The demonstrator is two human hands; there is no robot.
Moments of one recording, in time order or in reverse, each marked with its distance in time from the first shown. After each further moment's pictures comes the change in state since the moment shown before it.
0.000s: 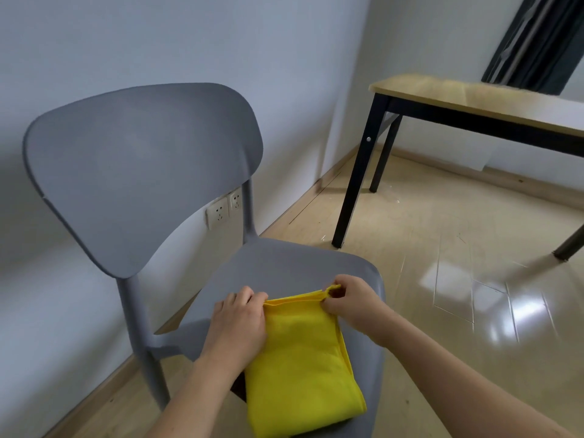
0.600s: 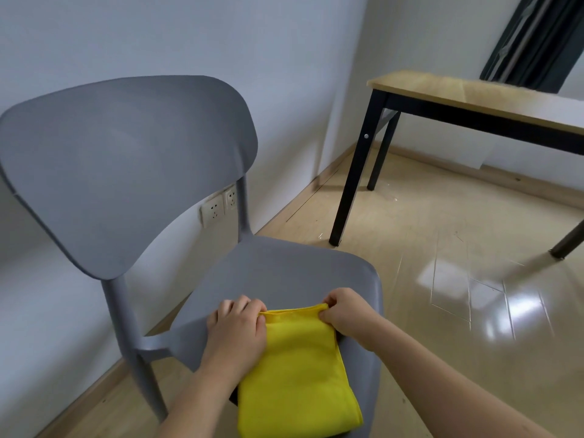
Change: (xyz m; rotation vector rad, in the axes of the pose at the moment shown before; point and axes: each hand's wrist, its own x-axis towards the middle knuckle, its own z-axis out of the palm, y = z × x) left_hand -0.004 0.002 0.020 -0.109 -0.024 -0.111; right_hand 0.019 0.020 0.016 -0.149 -0.054 0.158
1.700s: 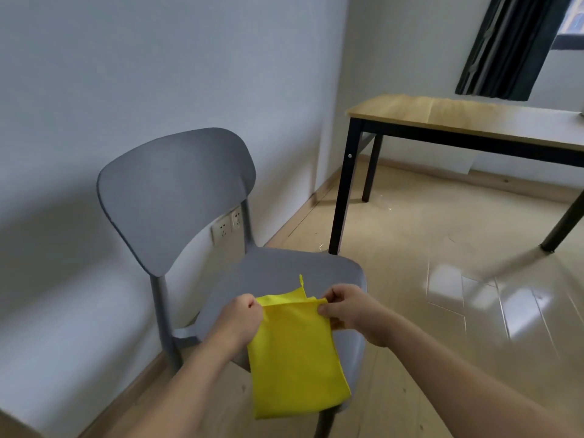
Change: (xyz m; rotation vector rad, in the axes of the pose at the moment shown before) left_hand -0.029 0.030 -0.075 -0.353 -0.175 -0.254; right_hand -0.095 -0.002 -0.033 0.450 -0.112 -0.127
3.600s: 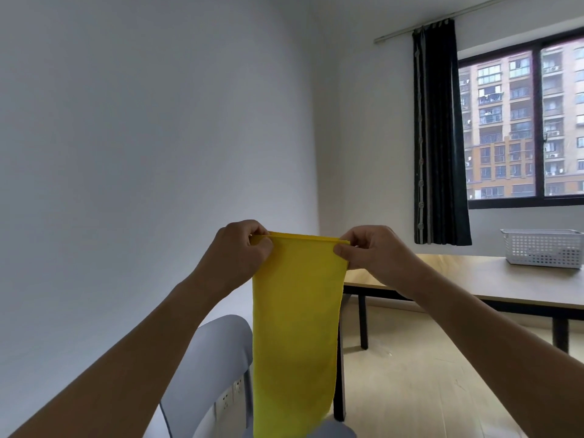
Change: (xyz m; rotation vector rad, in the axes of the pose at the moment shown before) left_hand -0.208 0.314 -0.277 0.017 0.597 0.909; right_hand -0.261 -0.301 -0.150 -0.096 0.490 -0.936
